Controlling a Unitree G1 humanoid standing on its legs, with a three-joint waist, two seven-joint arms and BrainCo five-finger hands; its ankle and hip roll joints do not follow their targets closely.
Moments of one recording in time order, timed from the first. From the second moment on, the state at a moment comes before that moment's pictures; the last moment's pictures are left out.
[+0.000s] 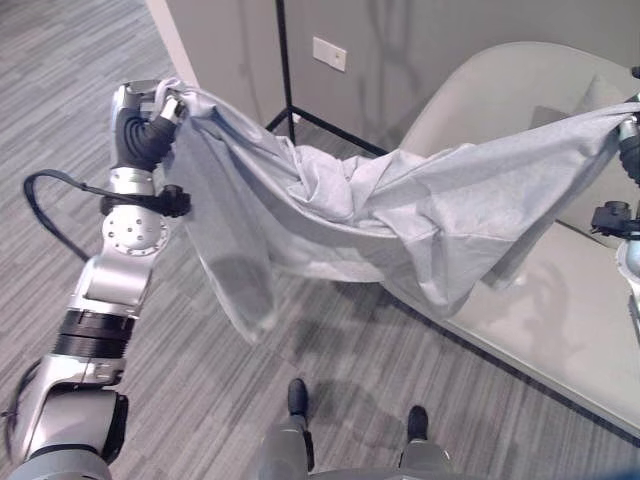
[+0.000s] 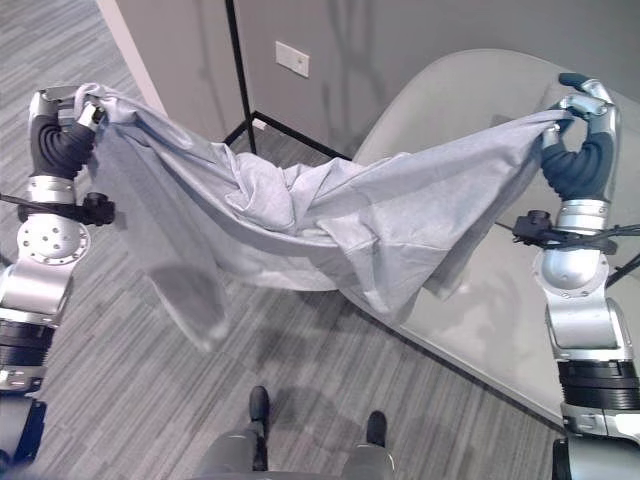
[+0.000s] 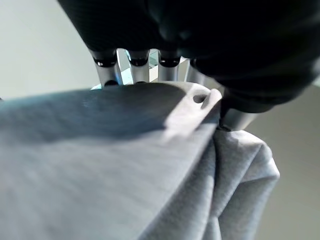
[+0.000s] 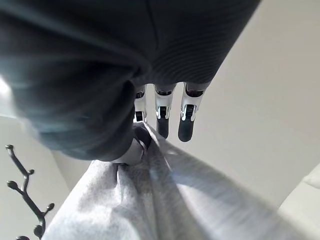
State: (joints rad) left arm -0.52 0.76 -0.02 0.08 0.02 -0.12 0.36; right arm -0.36 -0.86 -0.17 0.03 -0.03 -0.12 -0.39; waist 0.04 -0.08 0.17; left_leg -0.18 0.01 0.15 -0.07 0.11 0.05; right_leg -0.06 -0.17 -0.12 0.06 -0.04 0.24
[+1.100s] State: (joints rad) left arm -0.63 0.80 -0.06 0.11 -0.02 -0.12 0.35; right arm -0.52 -0.90 -0.11 0.06 0.02 -0.11 -0.39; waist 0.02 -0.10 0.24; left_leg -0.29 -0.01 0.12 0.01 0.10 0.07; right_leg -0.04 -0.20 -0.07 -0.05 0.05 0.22
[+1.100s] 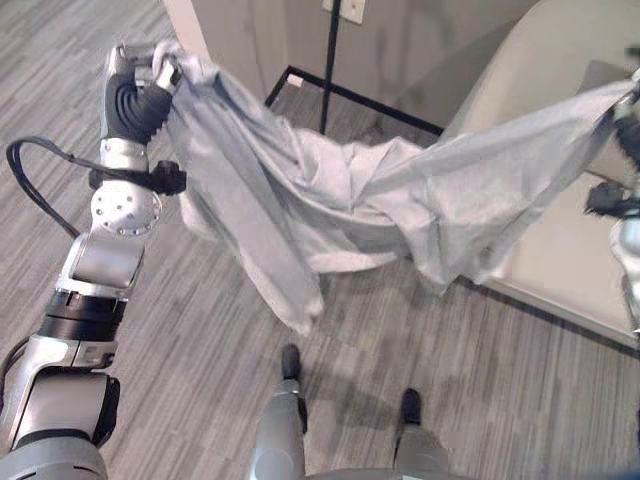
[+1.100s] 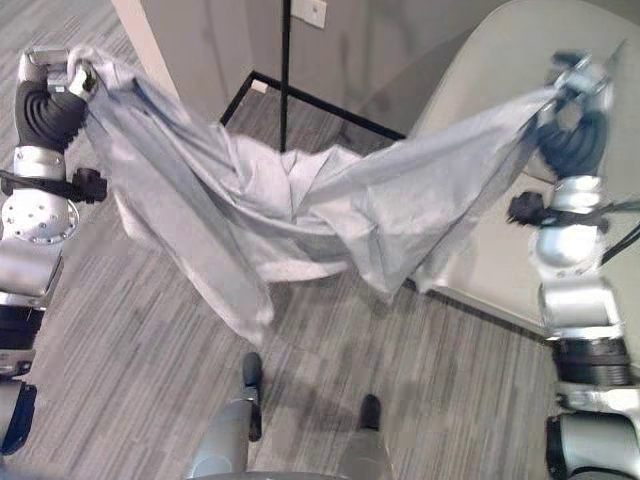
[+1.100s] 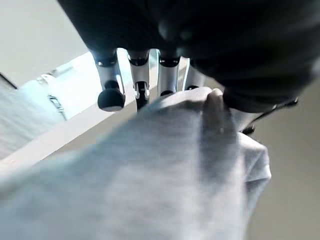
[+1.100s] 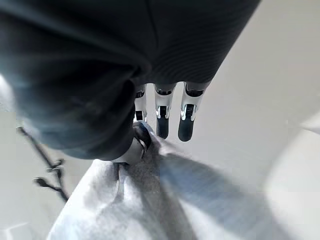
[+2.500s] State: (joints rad) left arm -0.48 0.78 0.01 0.06 -0.02 -0.10 0.31; right arm -0.38 -0.89 -0.21 0.11 -0.02 -0.07 -0.39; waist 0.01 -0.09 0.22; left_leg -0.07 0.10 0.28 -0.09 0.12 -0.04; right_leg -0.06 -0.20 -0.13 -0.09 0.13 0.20
